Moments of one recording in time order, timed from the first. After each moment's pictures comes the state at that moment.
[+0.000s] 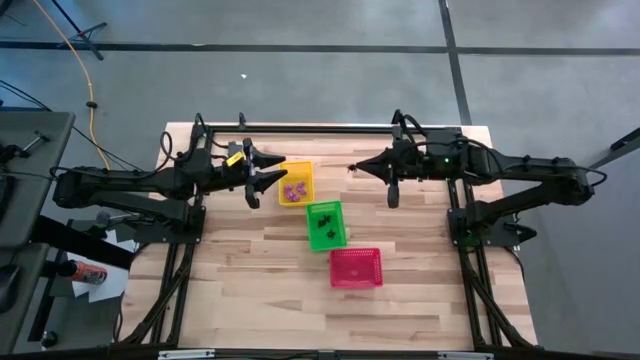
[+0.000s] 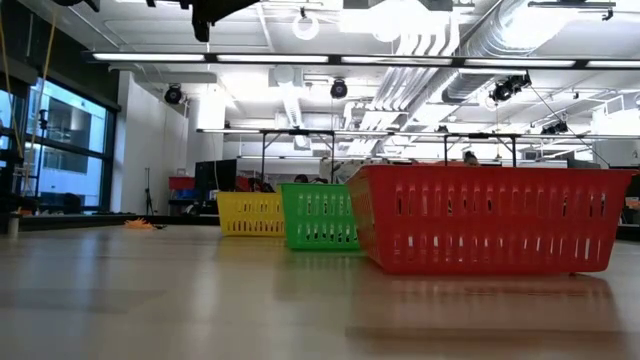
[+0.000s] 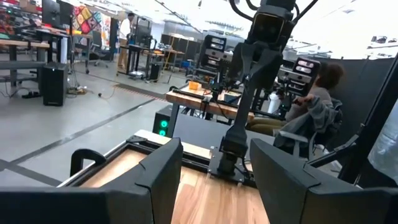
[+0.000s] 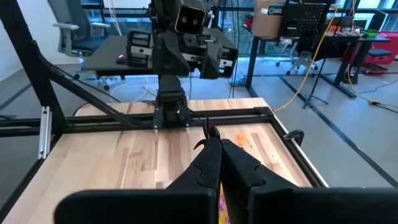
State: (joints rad) left arm 0.09 0.90 0.64 0.36 -0.12 -0.20; right arm -0.06 1.10 1.15 -0.24 0.06 -0.02
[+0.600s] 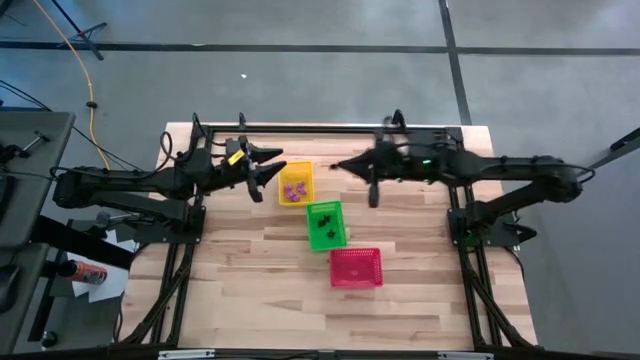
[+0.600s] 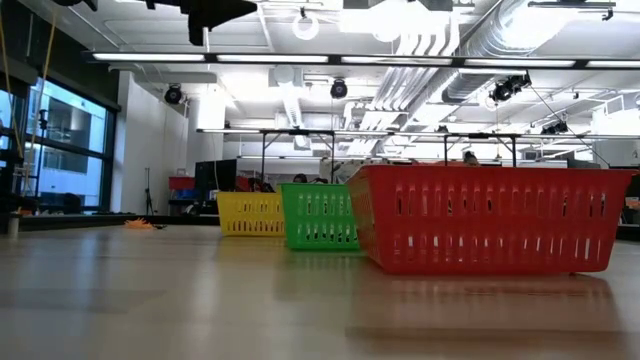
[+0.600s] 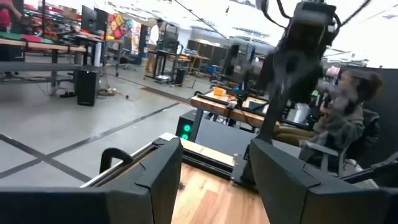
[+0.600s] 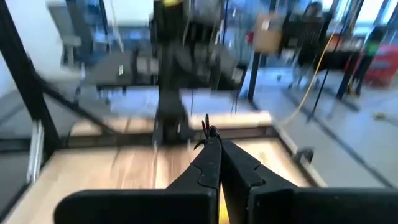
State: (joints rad) left arm 0.09 0.90 0.64 0.36 -0.24 -0.20; right arm -0.06 1.24 1.15 -0.04 0.05 -0.03
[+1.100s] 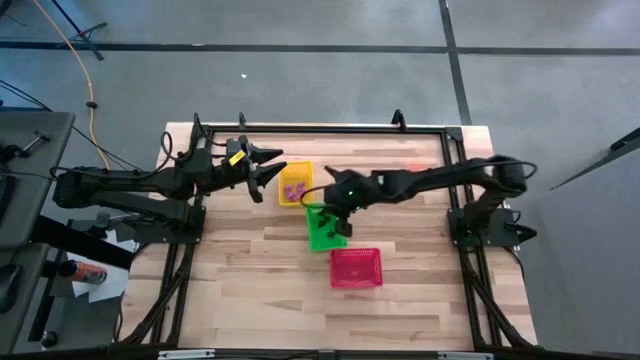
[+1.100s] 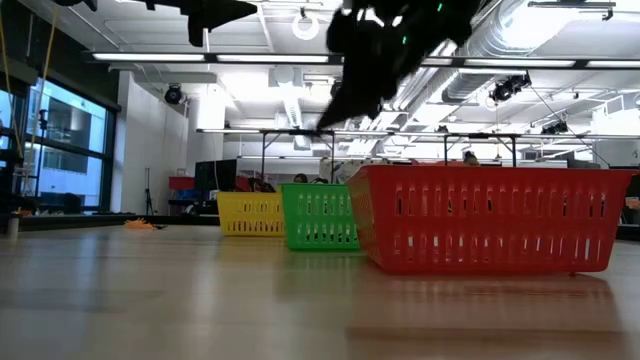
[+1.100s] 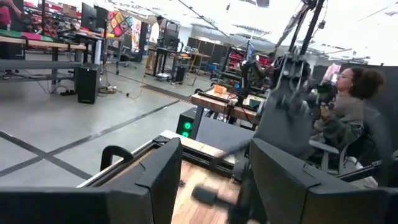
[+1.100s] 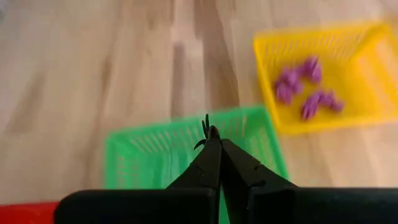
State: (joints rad) left arm 0.09 0.90 0.64 0.35 -0.24 -0.21; right arm -0.05 1.69 1.15 -0.21 -0.09 0.03
